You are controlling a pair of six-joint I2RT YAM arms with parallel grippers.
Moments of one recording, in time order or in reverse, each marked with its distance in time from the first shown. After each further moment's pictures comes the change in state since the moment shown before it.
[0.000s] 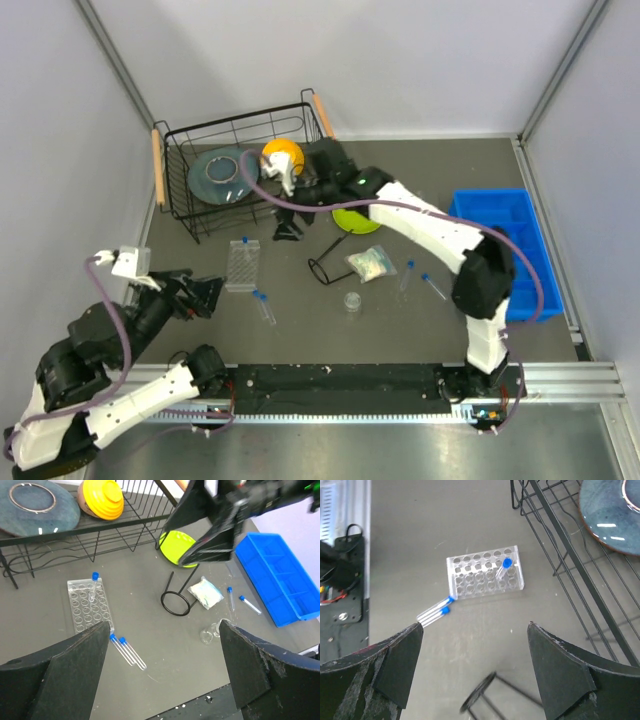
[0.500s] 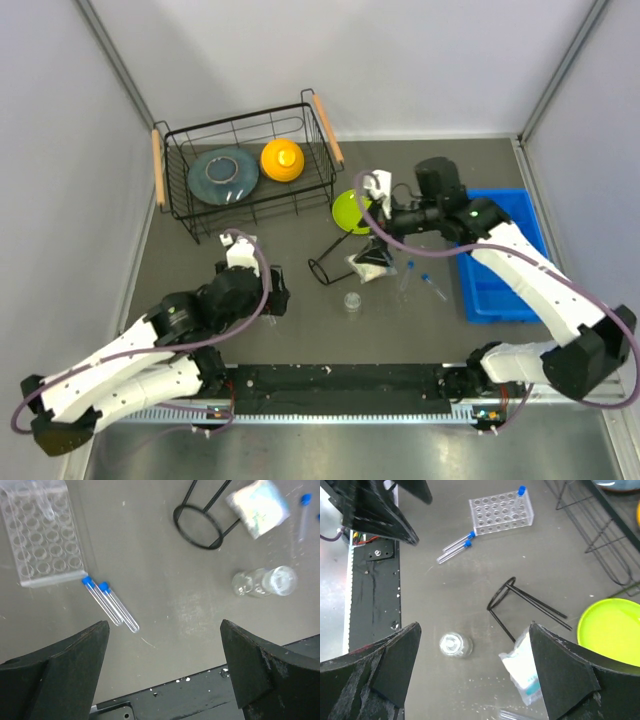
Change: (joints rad) left arm 0.004 0.411 -0.257 0.125 0.121 -0.188; right arm -0.264 -0.663 -0.600 -0.111 -0.194 -0.146
